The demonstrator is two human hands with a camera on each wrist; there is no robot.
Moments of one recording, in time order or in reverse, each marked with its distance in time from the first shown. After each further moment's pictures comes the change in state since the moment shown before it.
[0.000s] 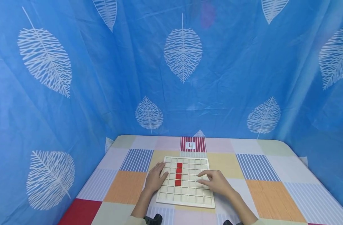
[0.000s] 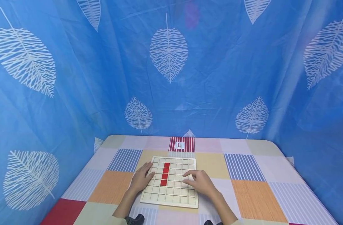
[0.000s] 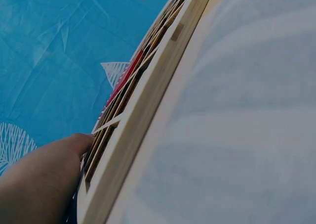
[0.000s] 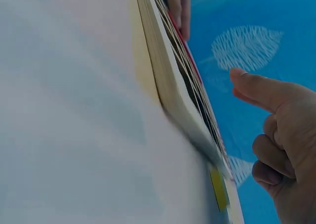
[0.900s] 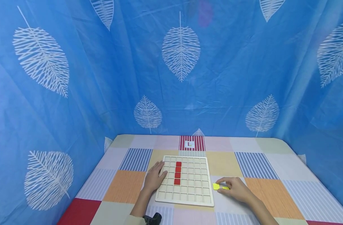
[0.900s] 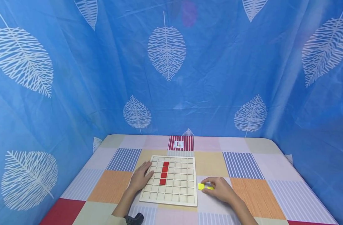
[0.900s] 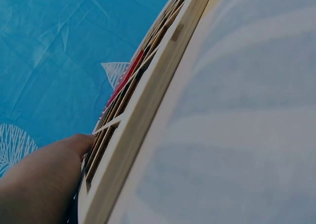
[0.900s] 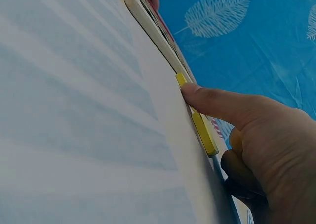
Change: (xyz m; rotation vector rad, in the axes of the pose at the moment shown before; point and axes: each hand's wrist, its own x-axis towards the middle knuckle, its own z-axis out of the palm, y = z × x) left_hand 0.000 0.001 -0.001 0.008 -0.007 -0.004; right_hand -0.055 0.044 -0.041 -0.021 -0.089 0.068
